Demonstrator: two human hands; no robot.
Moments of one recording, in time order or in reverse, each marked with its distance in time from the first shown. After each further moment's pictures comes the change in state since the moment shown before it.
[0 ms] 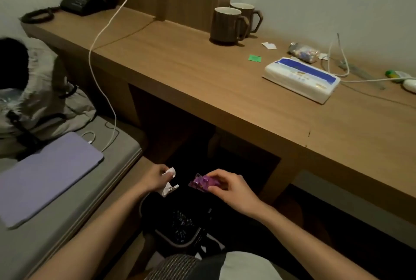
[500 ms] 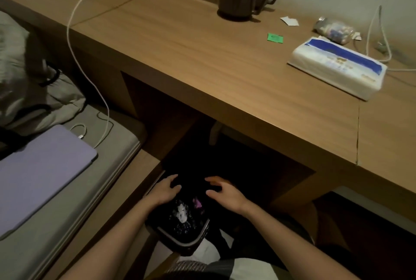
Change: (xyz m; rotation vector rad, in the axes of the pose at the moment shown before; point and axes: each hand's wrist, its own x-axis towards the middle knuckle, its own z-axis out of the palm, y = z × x) left_hand 0.031 -0.046 0.044 0.014 -0.345 -0.228; right_hand 0.063 0.084 0.053 0.018 -0.177 0.393
